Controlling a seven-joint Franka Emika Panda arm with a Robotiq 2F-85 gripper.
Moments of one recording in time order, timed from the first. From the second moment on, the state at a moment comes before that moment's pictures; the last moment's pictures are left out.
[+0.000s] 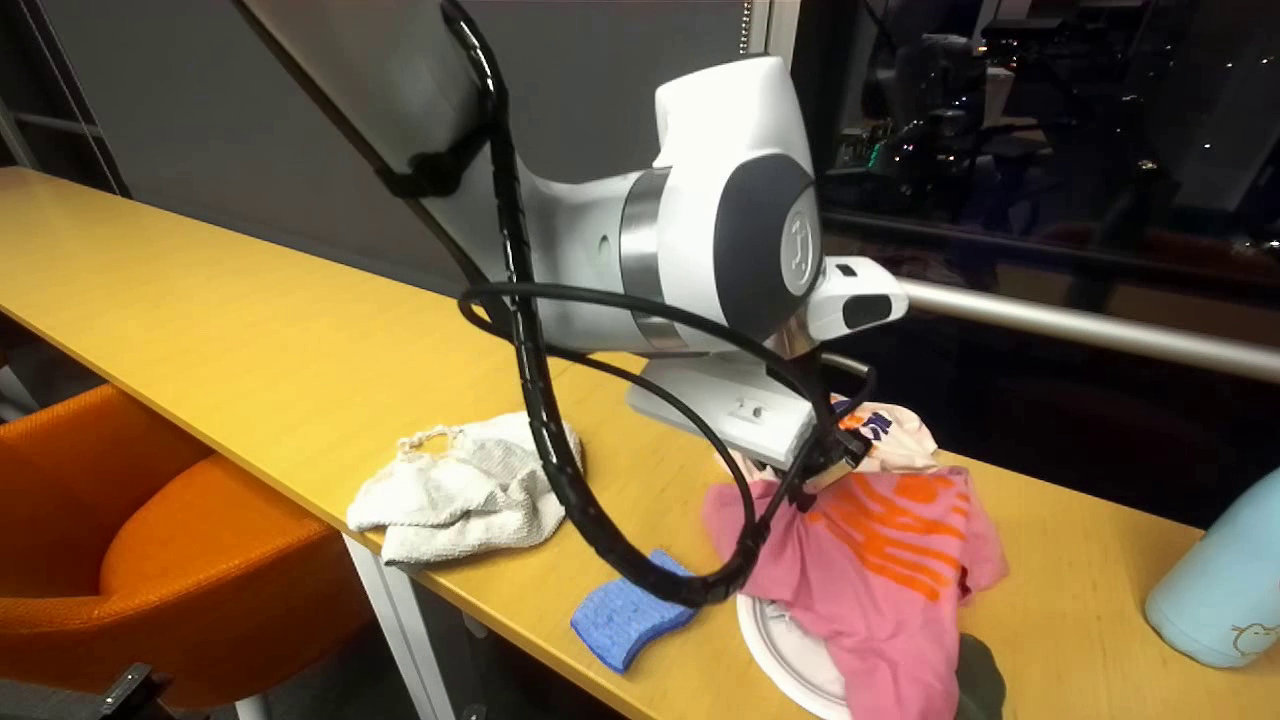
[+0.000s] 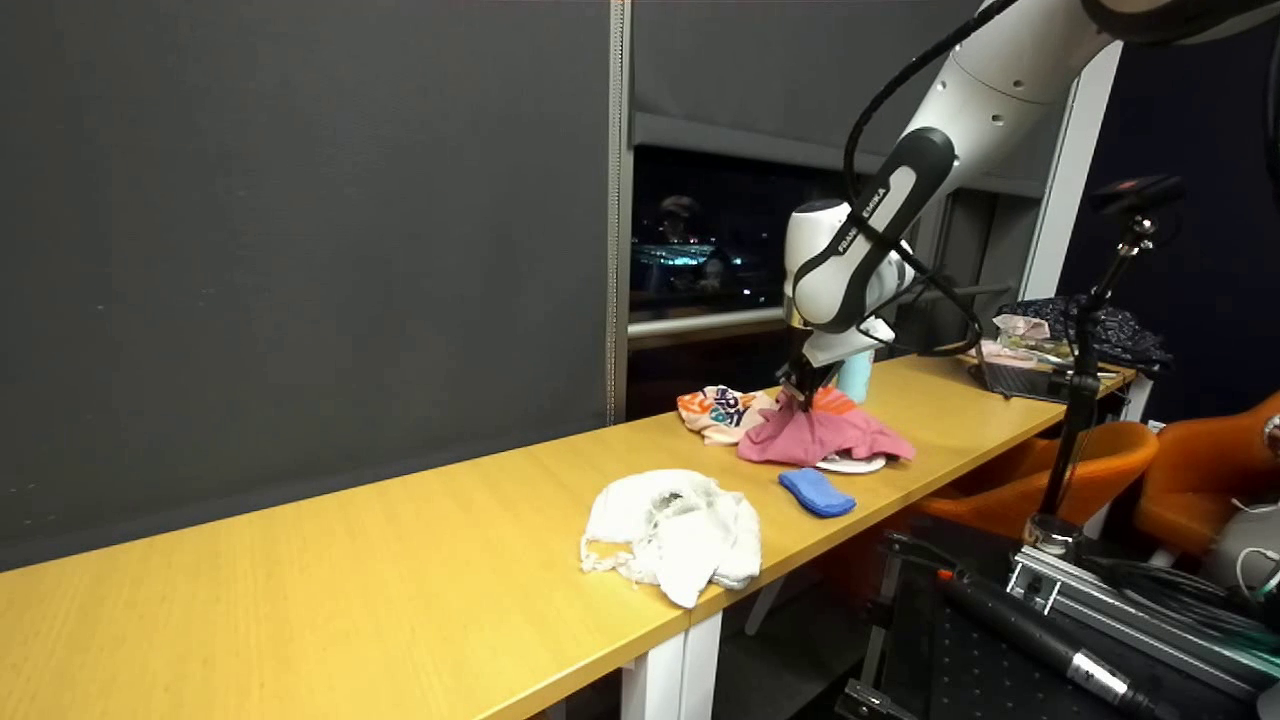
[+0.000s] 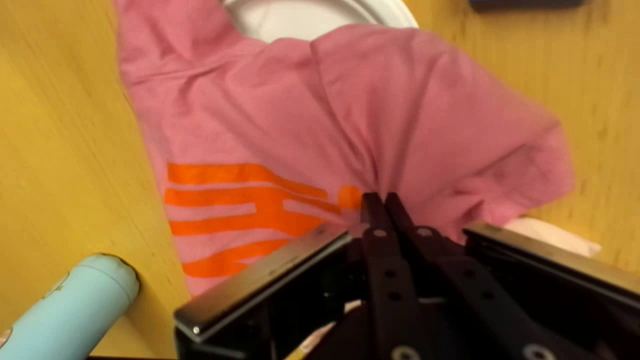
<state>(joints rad) -0.14 0.56 -0.39 -1.99 -0.17 2.68 0.33</state>
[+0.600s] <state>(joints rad) -0.02 0.44 -0.37 -1.77 -0.20 2.53 0.37</state>
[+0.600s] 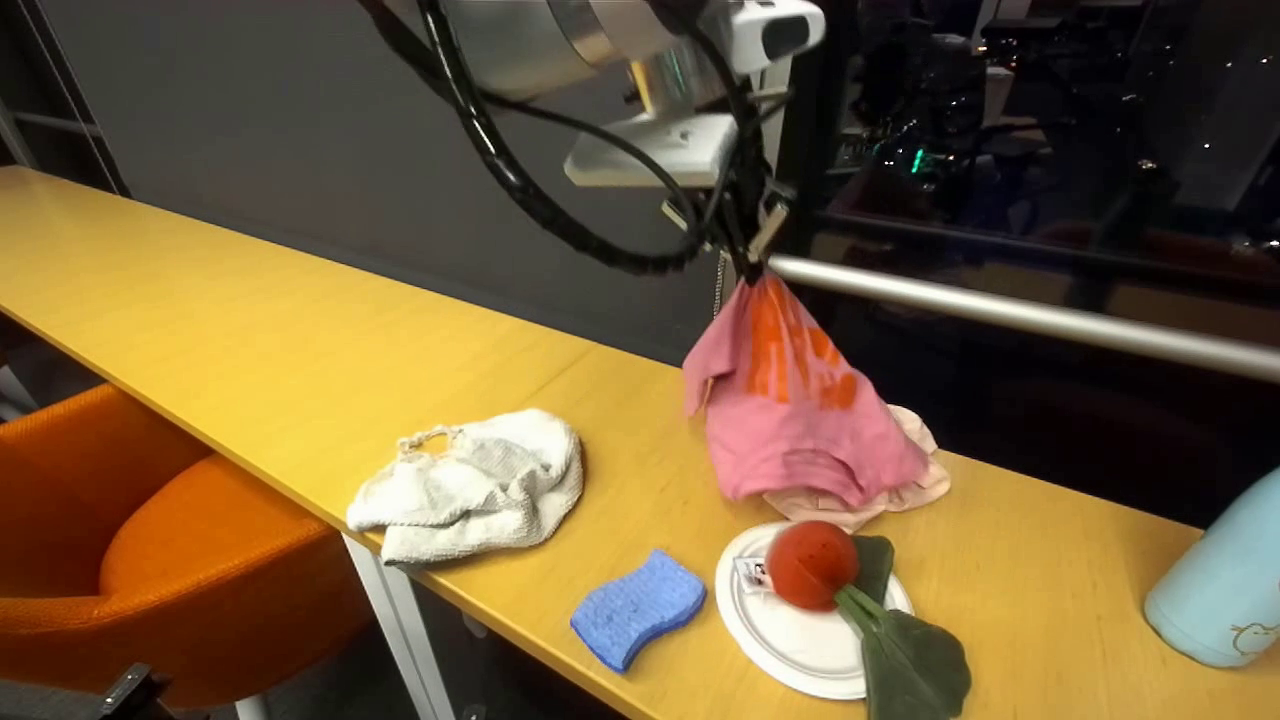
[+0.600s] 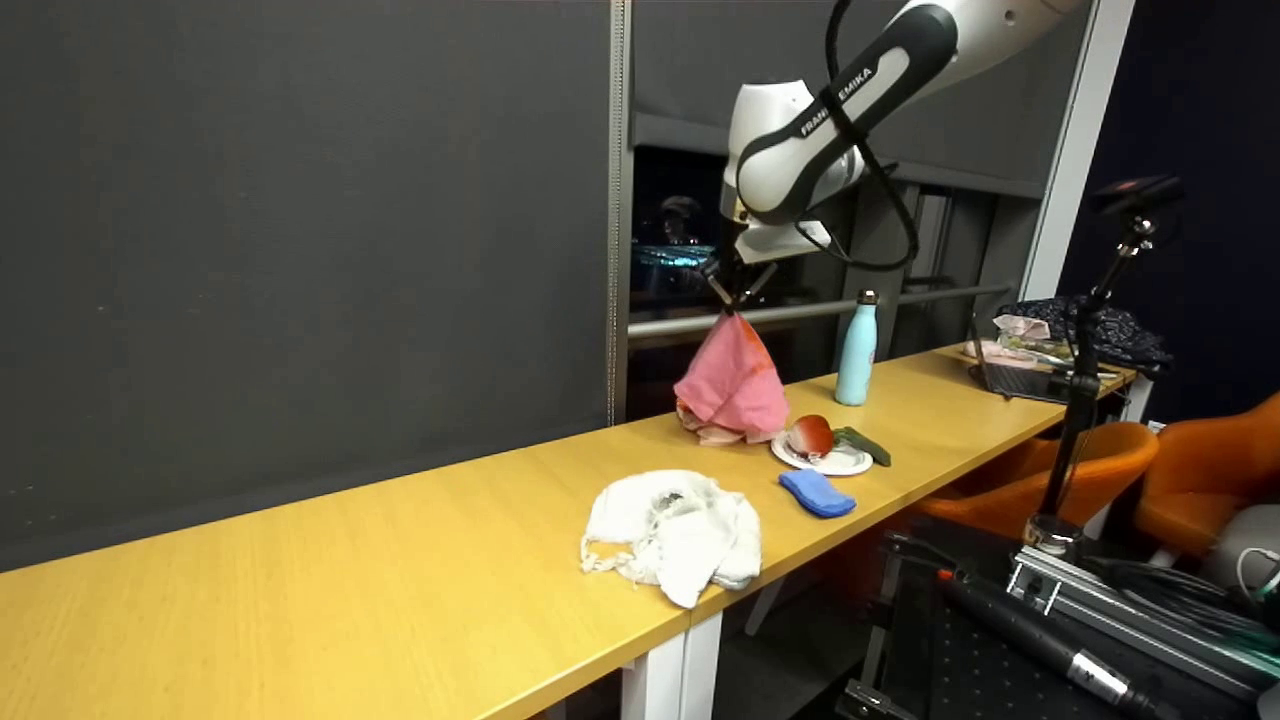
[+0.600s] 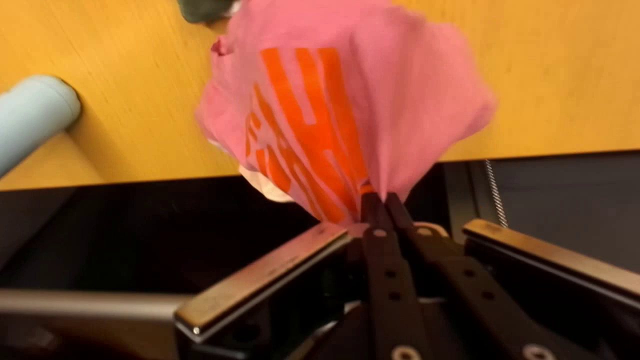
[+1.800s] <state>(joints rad) 0.12 0.60 0.08 -1.50 0.07 2.45 0.18</state>
